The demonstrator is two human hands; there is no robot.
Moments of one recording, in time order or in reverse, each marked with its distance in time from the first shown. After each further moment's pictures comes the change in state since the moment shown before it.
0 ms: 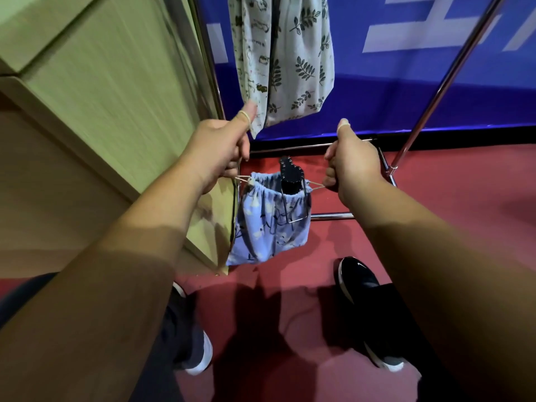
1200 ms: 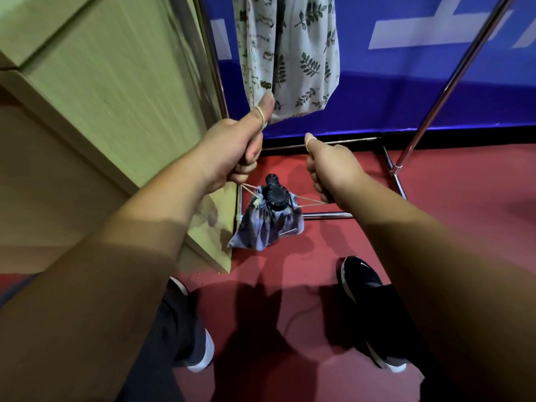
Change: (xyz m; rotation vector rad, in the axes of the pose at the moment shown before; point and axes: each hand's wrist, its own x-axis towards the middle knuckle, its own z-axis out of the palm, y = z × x) left_hand -0.005 0.005 0.005 0.033 -0.236 -0.038; right_hand -0.008 0.010 0.011 -0.343 -0.337 0.015
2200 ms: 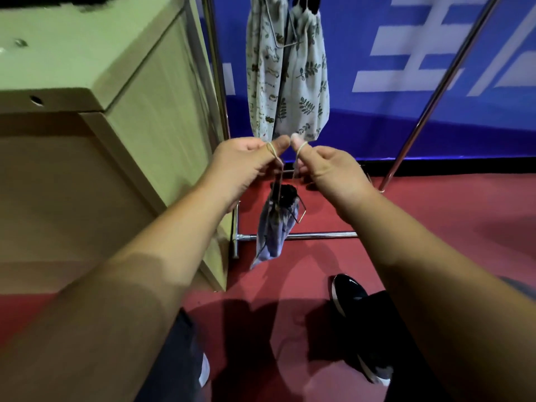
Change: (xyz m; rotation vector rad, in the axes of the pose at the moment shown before) left_hand -0.024 0.014 0.008 -0.109 0.158 0.212; right_hand -0.062 -0.041 0.003 -0.067 0.027 -0.393
